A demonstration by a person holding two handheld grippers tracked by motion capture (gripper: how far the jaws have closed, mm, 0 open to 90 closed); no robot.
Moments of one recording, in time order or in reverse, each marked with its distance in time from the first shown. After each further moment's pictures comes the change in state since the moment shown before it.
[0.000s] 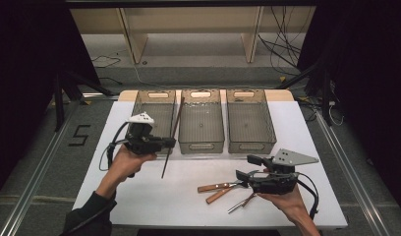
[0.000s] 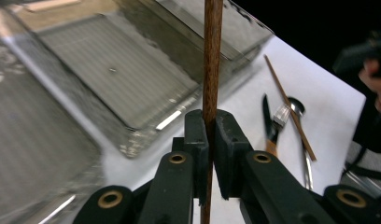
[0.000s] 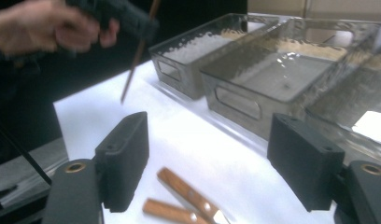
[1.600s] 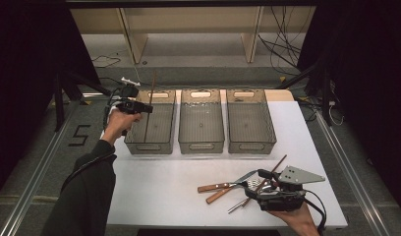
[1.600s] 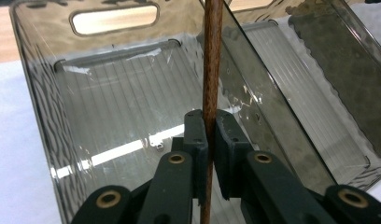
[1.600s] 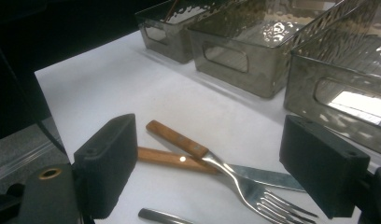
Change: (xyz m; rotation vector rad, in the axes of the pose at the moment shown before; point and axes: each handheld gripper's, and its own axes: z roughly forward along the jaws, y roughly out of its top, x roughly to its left) left arm 0.145 0.046 0.033 0.106 0.316 -0.257; right arm 0.003 -0.040 -0.019 0.056 -0.062 -0.014
